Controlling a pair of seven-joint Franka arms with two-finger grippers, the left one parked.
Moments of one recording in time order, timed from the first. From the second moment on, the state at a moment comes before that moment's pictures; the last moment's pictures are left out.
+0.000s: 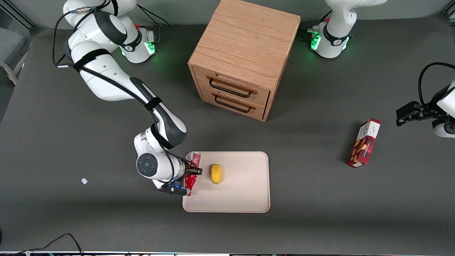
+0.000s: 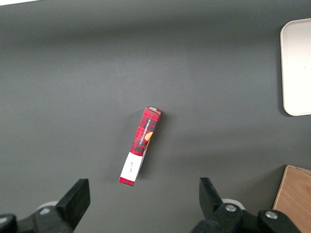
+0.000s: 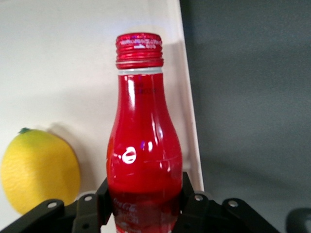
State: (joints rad) arm 0.16 1.02 0.37 -1.18 -0.12 2.13 0.62
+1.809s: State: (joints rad) arm 0.09 0.33 0.32 -1.08 -0.16 1.31 0.49
